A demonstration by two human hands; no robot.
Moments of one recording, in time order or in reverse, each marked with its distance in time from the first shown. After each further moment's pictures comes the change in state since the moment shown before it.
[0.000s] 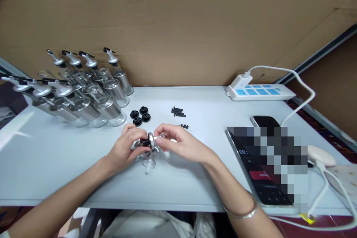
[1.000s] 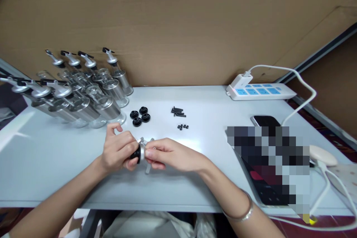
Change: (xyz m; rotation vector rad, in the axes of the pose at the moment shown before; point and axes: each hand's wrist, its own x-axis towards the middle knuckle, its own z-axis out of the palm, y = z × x) left_hand 0.007 0.003 -0.011 0.238 0.116 0.213; right_hand 0.002 0.000 0.020 0.200 -0.308 0.052
